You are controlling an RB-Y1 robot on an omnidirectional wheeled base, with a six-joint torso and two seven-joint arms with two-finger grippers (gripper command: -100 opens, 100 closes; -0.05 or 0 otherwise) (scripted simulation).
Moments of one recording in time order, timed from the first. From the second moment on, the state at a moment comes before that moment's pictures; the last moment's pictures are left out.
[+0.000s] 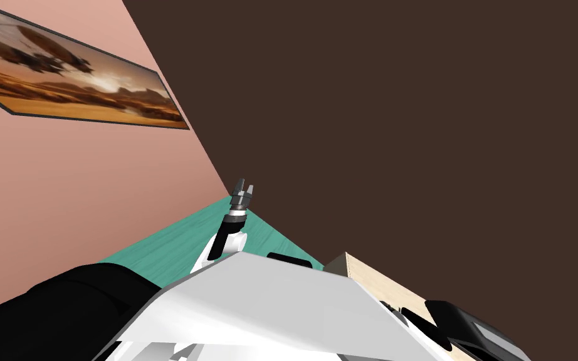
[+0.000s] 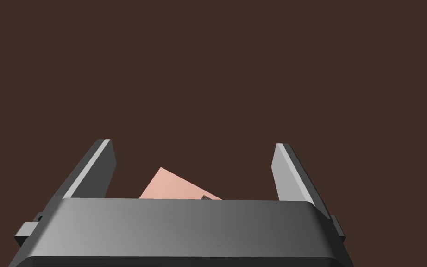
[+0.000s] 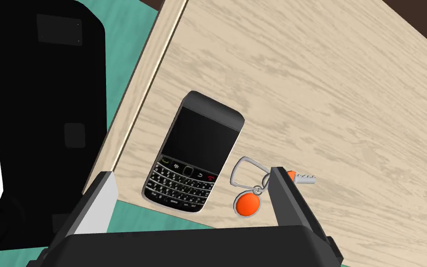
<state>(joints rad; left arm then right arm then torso) 0.48 0.04 0.02 -2.28 -0.04 -0.38 0.07 0.58 -0.26 -0.35 -1.57 -0.51 0.86 -0.86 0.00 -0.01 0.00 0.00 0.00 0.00</state>
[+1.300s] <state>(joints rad) 0.48 0.04 0.02 -2.28 -0.04 -0.38 0.07 0.53 -0.28 -0.40 -1.33 -0.56 1.04 -0.96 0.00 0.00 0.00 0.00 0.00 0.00</state>
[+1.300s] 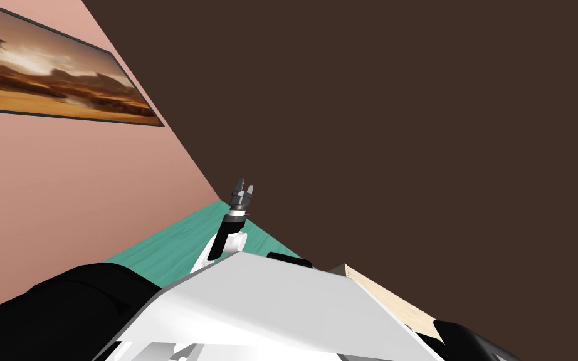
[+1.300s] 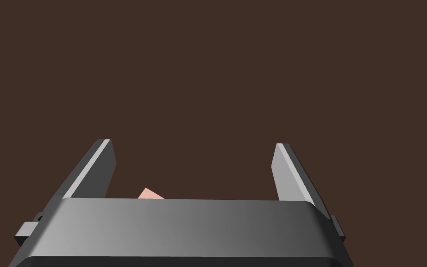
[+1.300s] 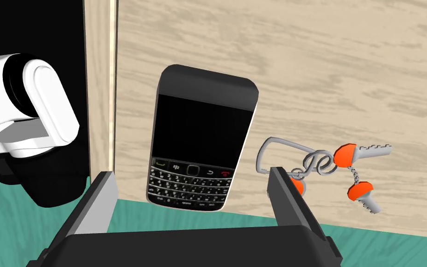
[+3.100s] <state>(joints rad) 0.48 0.04 0.02 -2.28 -0.04 -0.38 0.07 0.51 -0.27 -0.40 -1.30 -0.55 1.03 -0.96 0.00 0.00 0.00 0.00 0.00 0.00</state>
